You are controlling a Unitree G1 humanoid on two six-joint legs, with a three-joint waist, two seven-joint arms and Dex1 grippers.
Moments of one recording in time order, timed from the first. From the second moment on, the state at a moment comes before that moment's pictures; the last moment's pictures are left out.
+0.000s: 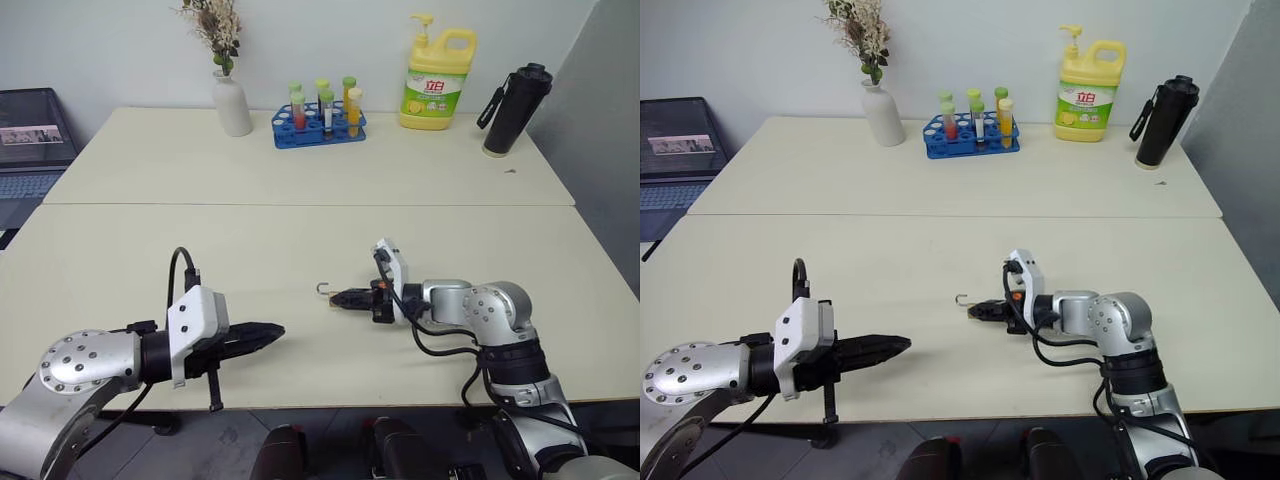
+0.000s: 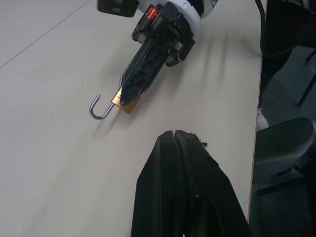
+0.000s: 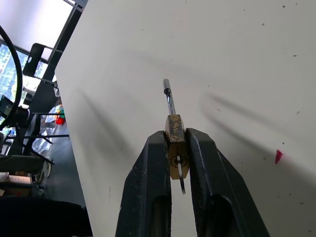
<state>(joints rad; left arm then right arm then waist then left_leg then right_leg) 0.19 0.90 0.25 -0.66 -0.58 0.44 -0.99 -0.56 -0.21 0.06 -0.04 0.74 1.28 0.47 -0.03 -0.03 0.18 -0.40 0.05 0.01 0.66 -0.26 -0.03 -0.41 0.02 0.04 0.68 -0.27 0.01</state>
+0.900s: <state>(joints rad) 0.17 0.87 0.20 -0.63 -0.52 0.36 -0.99 -0.48 -0.30 0.02 -0.13 0.73 1.29 0.48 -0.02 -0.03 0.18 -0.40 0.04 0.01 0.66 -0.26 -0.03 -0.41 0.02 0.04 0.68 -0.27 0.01</state>
